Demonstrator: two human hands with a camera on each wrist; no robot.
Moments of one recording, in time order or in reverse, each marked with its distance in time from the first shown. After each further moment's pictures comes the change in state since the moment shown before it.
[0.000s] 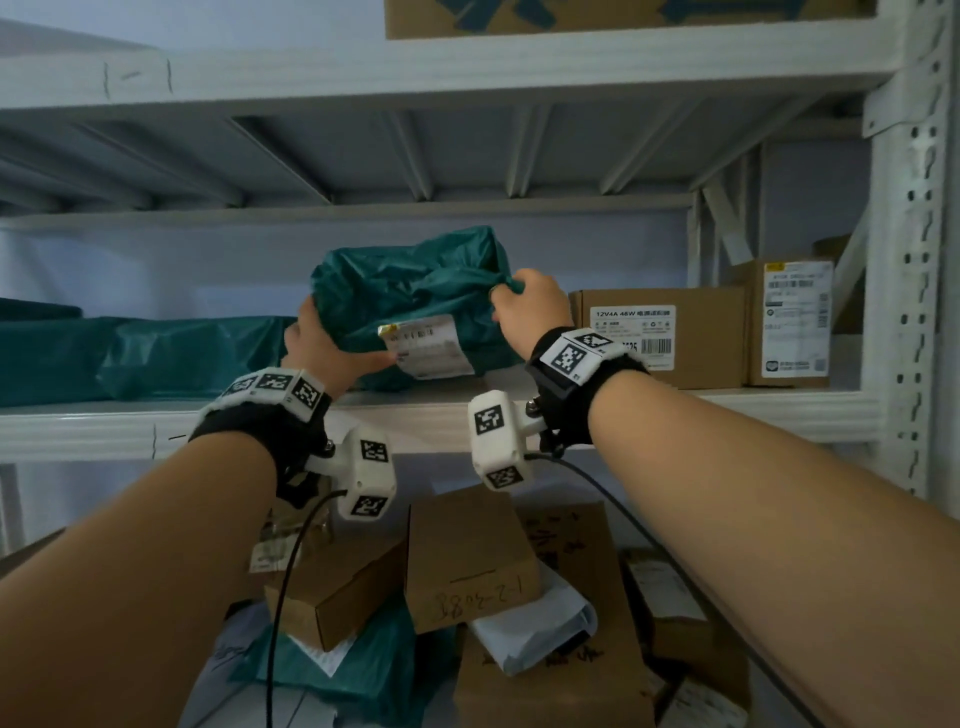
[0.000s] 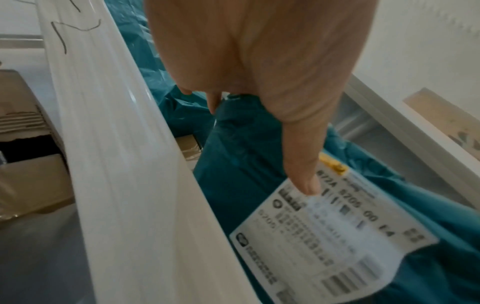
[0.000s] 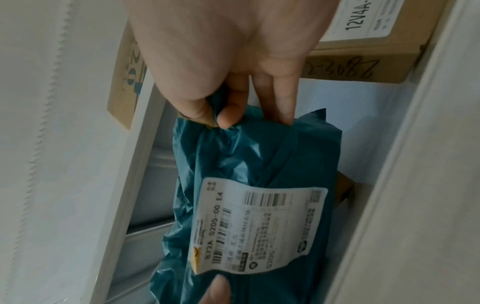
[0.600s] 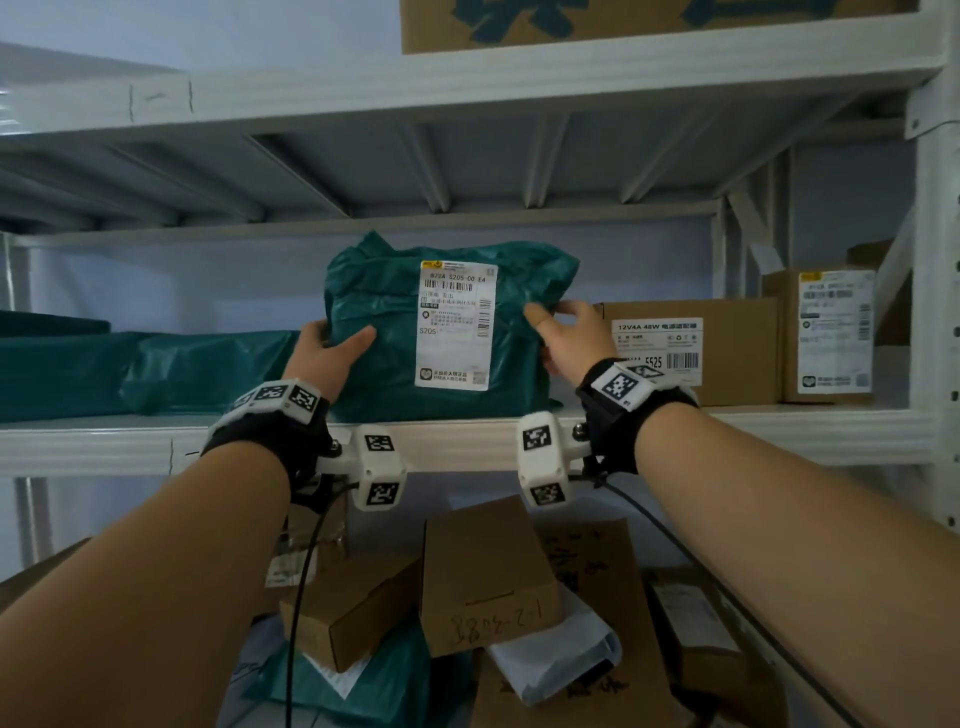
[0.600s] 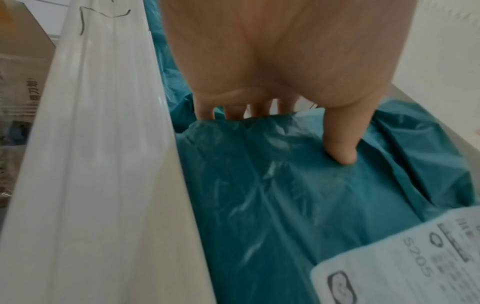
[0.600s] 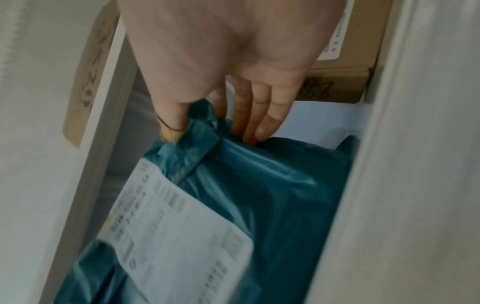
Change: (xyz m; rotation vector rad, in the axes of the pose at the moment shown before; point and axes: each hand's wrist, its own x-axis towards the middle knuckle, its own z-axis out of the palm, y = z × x) left_hand 0.024 -0.015 -0.002 -0.489 0.003 -0.064; right_hand 0.017 0.041 0.002 0.276 0.011 0.178
